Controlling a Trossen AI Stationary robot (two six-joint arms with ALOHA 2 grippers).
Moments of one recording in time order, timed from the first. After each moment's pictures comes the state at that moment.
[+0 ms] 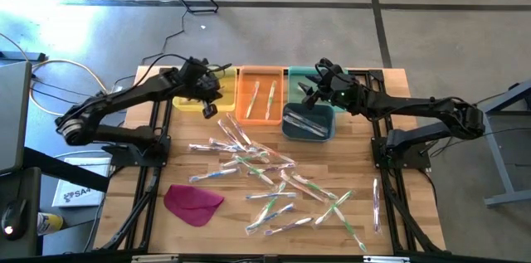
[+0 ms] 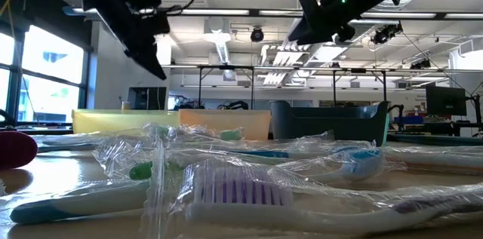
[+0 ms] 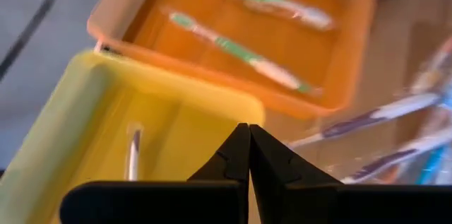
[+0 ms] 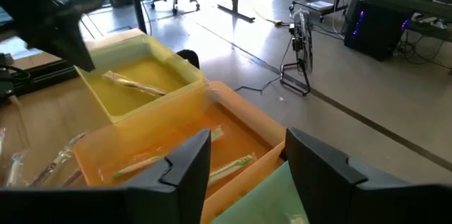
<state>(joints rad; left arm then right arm) 0.67 1.12 0.82 -0.49 0.14 0.31 -0.34 1.20 0.77 0.12 0.36 0.13</state>
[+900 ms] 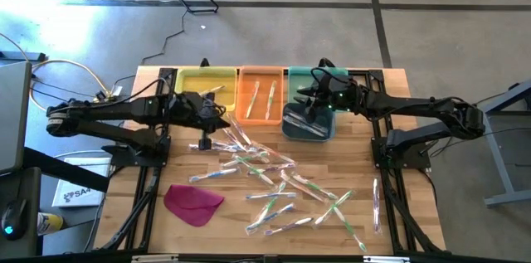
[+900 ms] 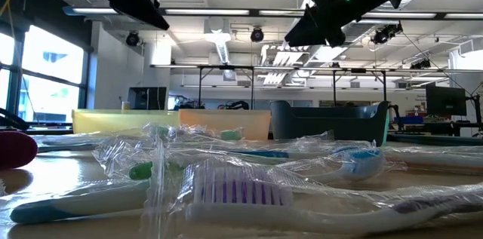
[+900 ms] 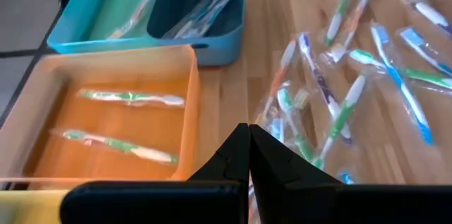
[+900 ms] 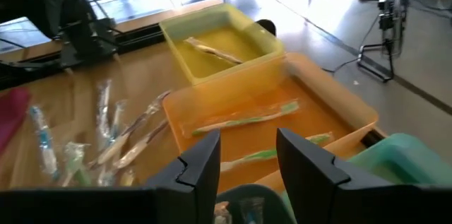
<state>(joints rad) 0.11 0.93 0.82 -0.47 -0.01 0.18 -0.34 1.20 0.77 0.06 0.05 0.14</state>
